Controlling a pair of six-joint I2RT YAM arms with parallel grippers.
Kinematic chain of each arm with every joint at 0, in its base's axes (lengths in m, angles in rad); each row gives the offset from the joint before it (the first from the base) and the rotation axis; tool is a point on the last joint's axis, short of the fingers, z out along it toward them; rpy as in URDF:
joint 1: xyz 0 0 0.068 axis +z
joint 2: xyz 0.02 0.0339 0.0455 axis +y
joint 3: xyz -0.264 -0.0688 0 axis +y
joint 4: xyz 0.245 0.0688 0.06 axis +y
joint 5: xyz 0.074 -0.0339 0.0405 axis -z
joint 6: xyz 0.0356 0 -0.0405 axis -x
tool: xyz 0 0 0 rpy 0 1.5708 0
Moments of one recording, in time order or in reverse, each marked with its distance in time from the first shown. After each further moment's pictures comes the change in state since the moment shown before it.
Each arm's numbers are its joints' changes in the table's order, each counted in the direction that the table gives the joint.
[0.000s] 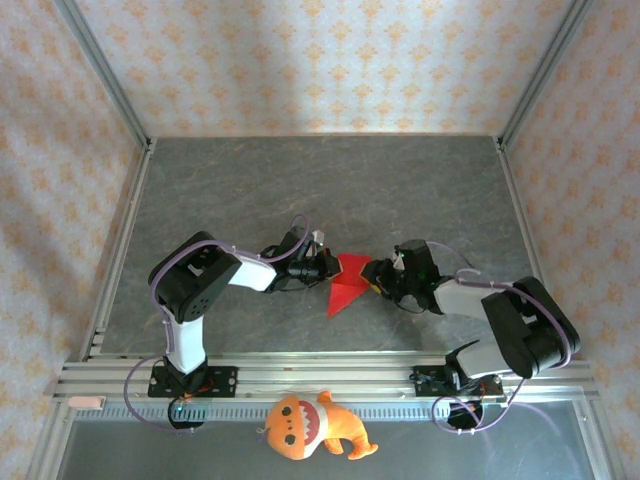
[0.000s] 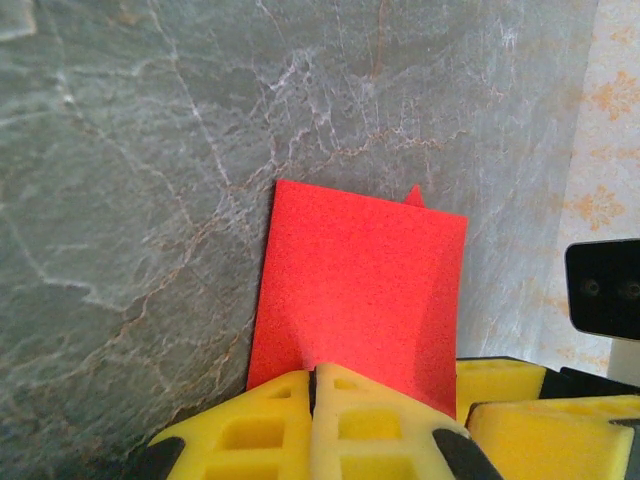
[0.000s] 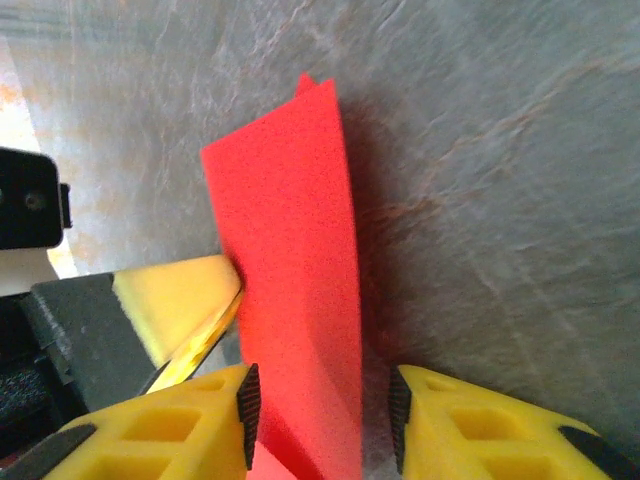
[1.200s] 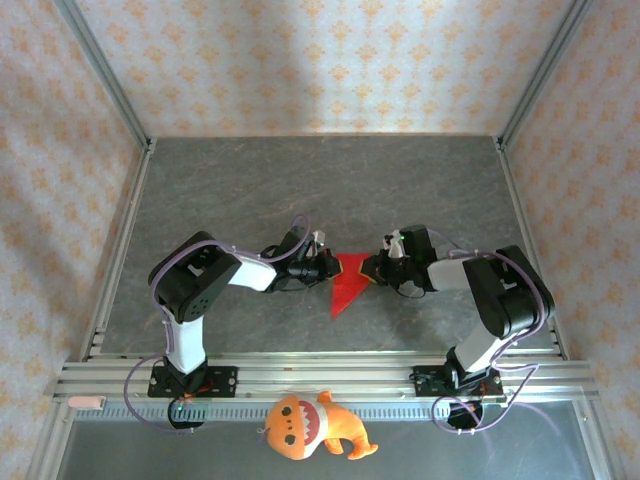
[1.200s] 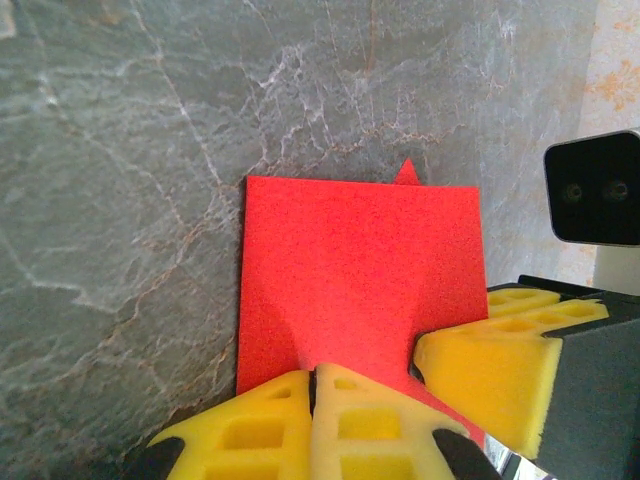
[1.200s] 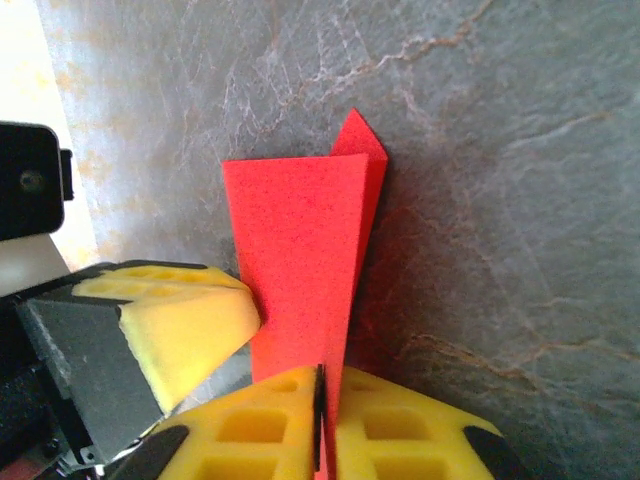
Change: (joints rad) left arm 0.000 -0.001 -0.004 0.013 0.000 -0.031; right arm -0.105 0.227 -0.151 0.021 -0.243 0.245
